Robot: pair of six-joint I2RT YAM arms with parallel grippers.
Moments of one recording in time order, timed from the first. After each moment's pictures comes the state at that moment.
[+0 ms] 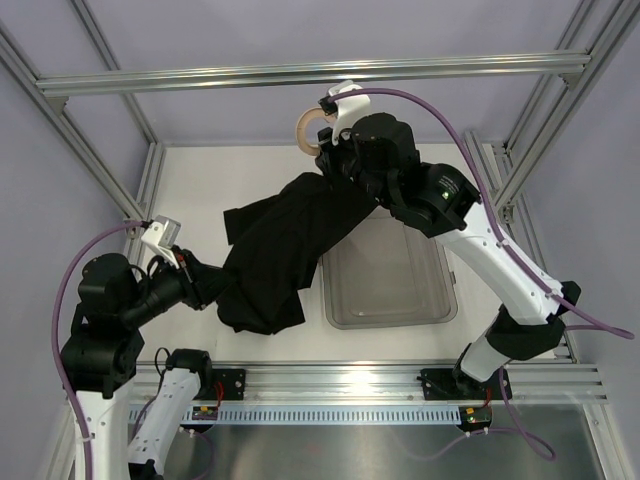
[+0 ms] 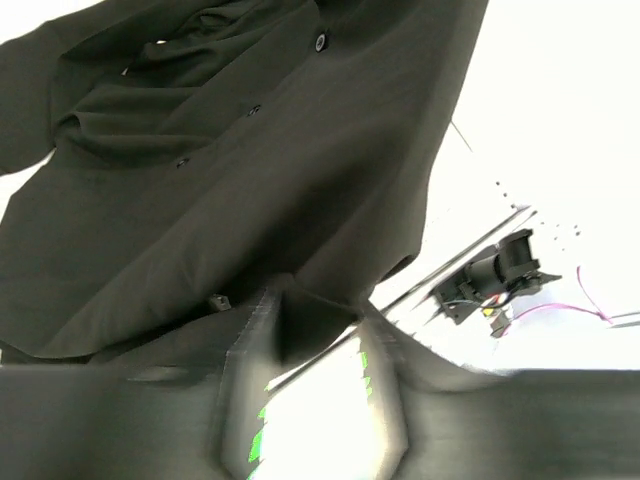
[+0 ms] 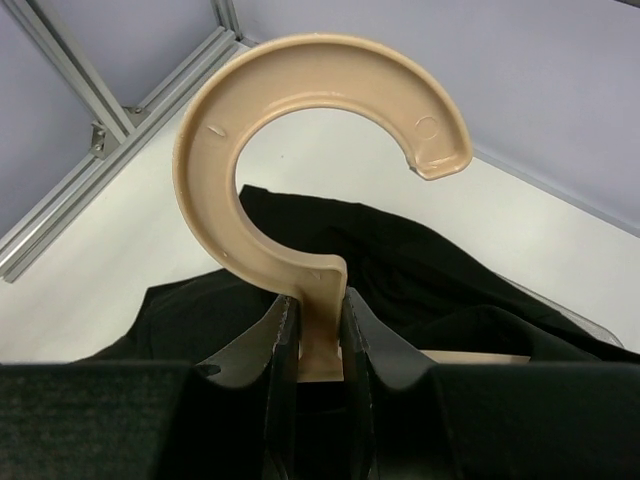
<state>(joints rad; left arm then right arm) -0.08 0.52 1.14 -0.97 0.66 -0.31 0.95 1.63 2.15 -0.80 0.34 0.11</state>
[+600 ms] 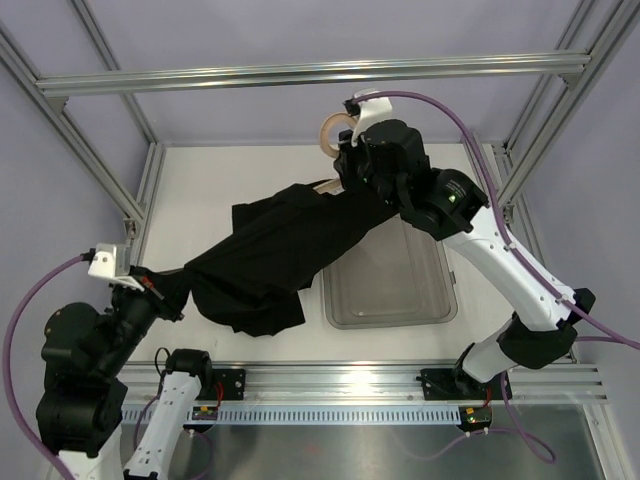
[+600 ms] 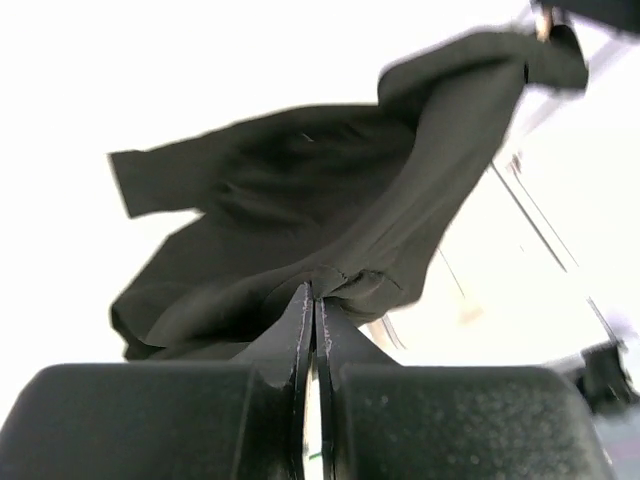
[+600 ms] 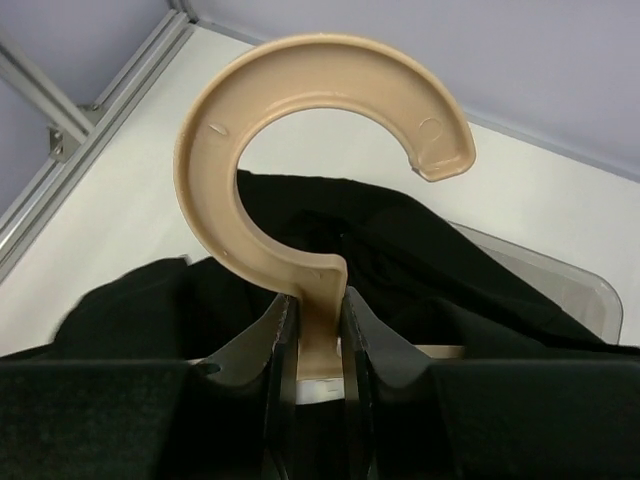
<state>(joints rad) -0.08 0.40 1.23 -0.99 0.34 -0.34 0.89 1.55 1.99 -0.77 0.37 0.19</state>
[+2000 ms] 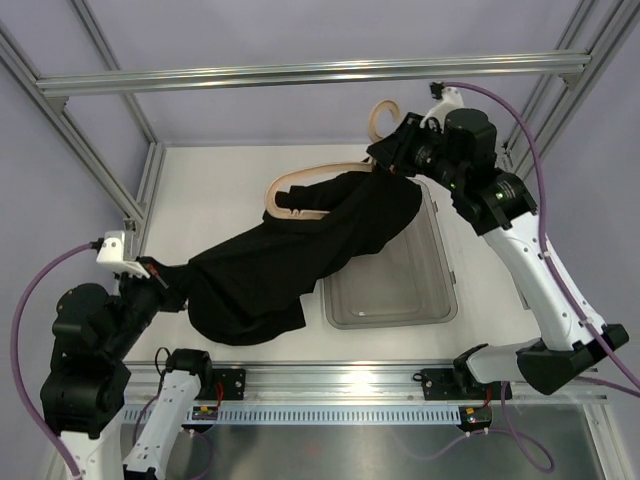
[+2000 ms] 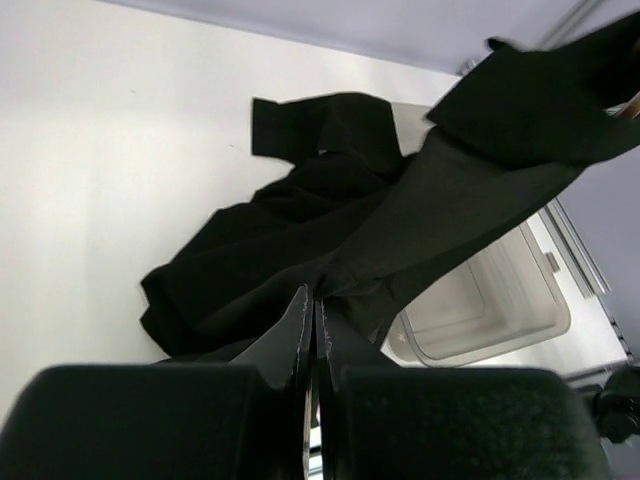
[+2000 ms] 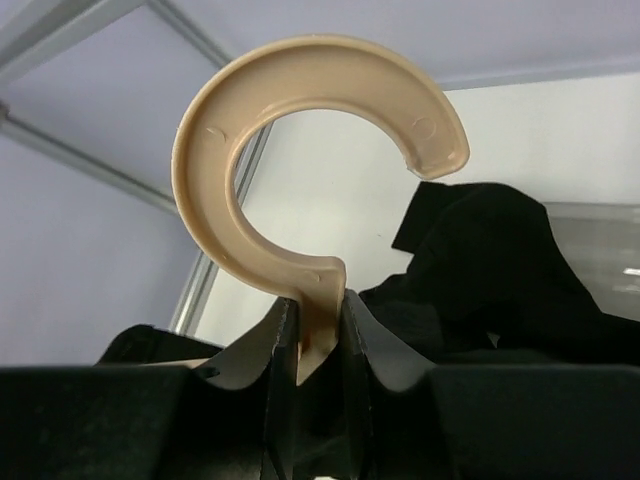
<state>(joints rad) -0.09 0.42 1.23 -1.03 0.23 -0.36 0.47 1.32 1.66 -0.54 -0.10 0.59</state>
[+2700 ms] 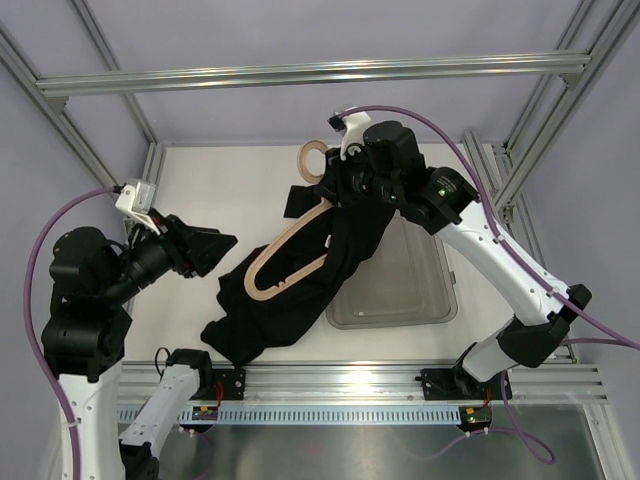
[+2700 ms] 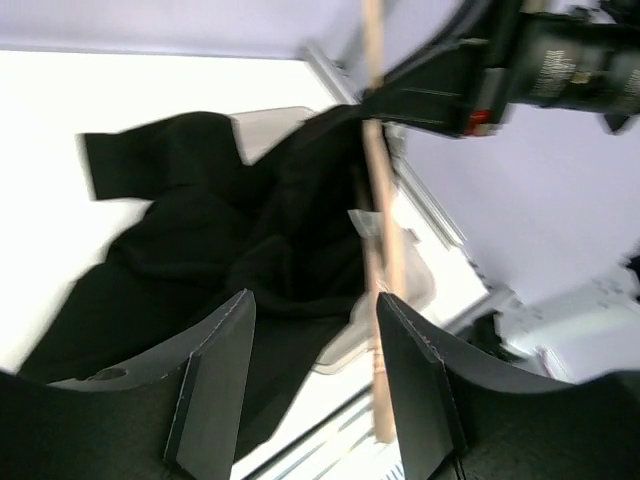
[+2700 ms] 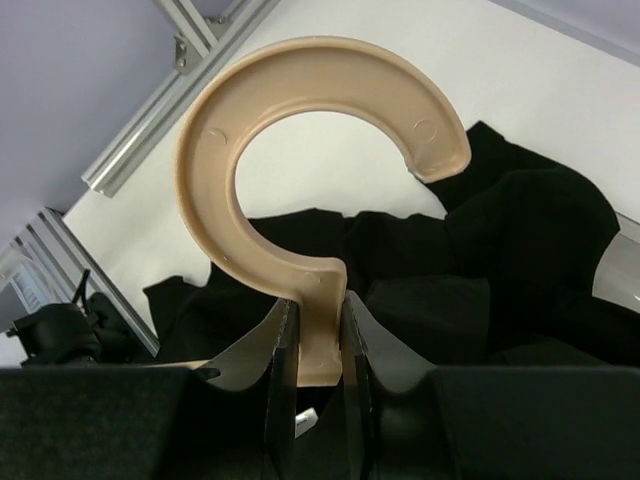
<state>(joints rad) -0.09 0.68 1.37 -0.86 0.60 -0.43 0.79 1.53 1.85 -0.72 -0.07 0.23</state>
